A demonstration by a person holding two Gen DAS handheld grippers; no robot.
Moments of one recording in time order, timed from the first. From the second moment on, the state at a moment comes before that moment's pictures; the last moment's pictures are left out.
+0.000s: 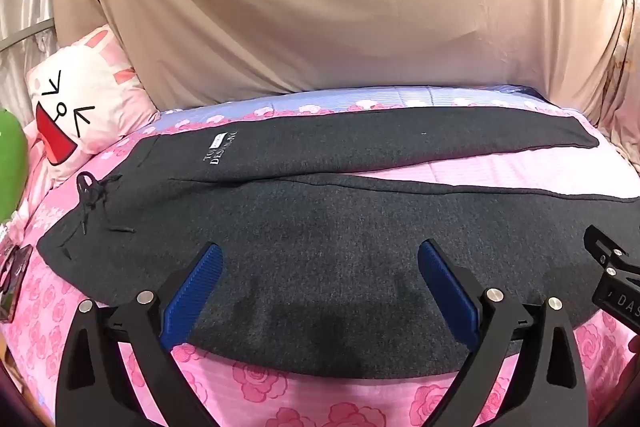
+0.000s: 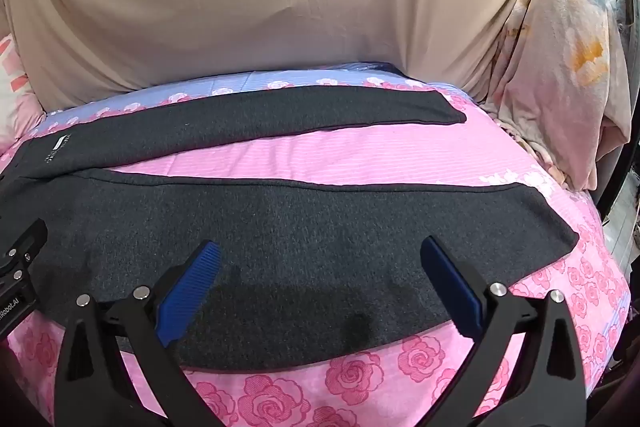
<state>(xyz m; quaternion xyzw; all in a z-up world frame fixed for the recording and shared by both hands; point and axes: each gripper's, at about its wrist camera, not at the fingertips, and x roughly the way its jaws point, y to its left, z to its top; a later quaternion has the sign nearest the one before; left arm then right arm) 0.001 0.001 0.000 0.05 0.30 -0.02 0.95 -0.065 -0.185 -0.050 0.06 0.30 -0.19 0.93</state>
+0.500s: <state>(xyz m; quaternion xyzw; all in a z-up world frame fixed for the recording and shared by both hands) -0.001 -0.002 -0.001 0.06 0.30 -0.02 0.95 -0.063 -0.182 -0.047 0.07 0.30 -0.19 0.93</state>
